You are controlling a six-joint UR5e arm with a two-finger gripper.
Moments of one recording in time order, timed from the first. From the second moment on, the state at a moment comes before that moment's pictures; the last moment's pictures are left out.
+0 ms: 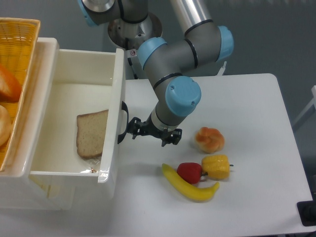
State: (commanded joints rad) arm 2.43 -1.94 -1.58 -1.37 1.34 0.61
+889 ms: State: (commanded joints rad) arm 2.32 -1.91 -1.59 -1.37 1.32 0.60
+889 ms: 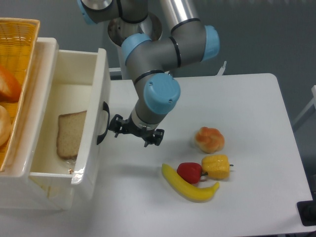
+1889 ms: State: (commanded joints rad) arm 2.23 -1.89 -1.60 -1.37 1.32 0.60
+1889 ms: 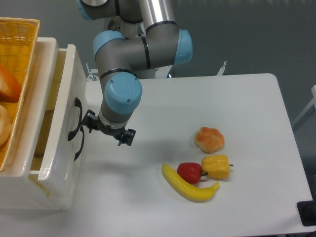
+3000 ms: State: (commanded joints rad) arm 2.20 -1.89 -1.60 -1.37 1.33 0.60
